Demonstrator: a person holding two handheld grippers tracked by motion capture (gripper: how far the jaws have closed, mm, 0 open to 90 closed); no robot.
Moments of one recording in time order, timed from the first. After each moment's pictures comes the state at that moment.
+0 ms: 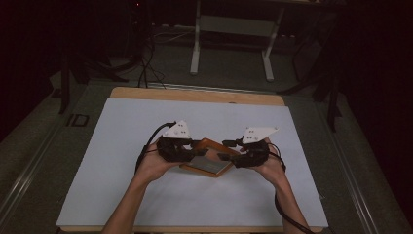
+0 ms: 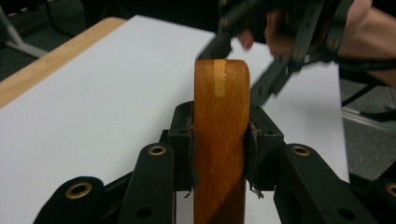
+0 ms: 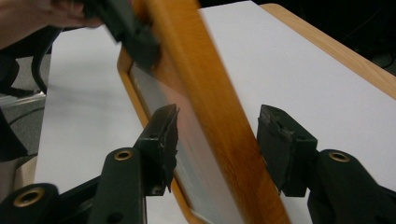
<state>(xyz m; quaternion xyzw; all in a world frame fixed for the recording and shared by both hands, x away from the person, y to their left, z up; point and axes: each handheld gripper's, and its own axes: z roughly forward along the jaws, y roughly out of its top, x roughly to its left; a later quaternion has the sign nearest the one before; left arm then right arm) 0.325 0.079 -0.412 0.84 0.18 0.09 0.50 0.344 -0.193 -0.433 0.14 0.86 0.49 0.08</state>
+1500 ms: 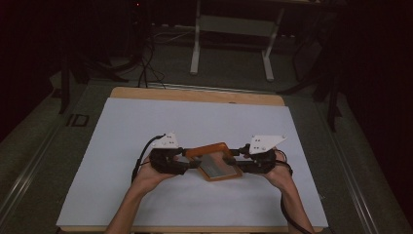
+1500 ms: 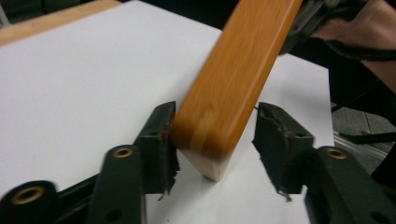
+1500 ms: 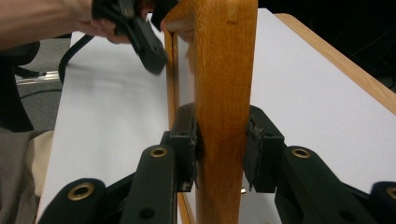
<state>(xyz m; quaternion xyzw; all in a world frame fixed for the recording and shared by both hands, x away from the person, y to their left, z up) 0.313 0.101 -0.465 0.82 0.23 0.04 0.53 0.325 -0.208 -0.432 0.09 0.86 0.49 0.10</state>
